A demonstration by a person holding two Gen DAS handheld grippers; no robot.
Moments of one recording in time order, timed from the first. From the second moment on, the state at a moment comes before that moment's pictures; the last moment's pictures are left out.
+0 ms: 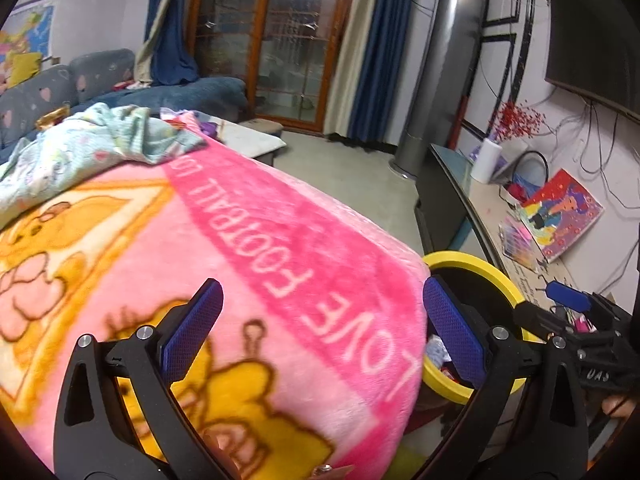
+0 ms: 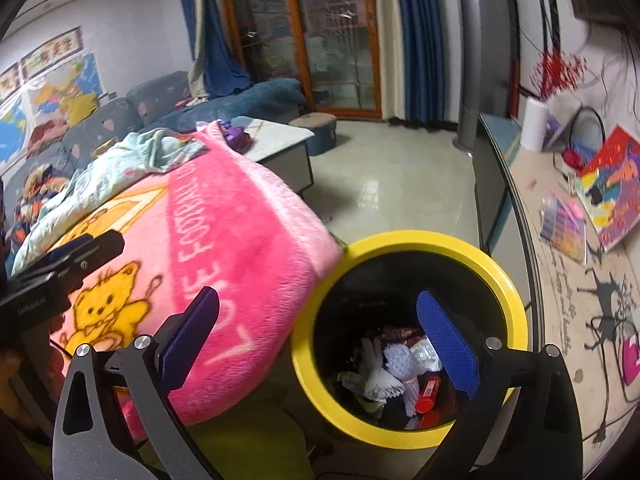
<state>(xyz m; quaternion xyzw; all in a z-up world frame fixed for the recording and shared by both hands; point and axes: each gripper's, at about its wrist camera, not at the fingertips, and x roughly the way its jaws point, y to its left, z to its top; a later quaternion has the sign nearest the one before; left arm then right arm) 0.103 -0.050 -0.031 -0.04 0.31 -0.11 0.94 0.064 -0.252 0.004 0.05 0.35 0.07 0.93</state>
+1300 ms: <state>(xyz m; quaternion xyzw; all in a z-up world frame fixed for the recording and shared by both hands) 0.016 0.016 -0.016 -0.05 0.23 -0.06 0.97 -0.004 -0.192 0.026 0.04 0.20 0.07 0.98</state>
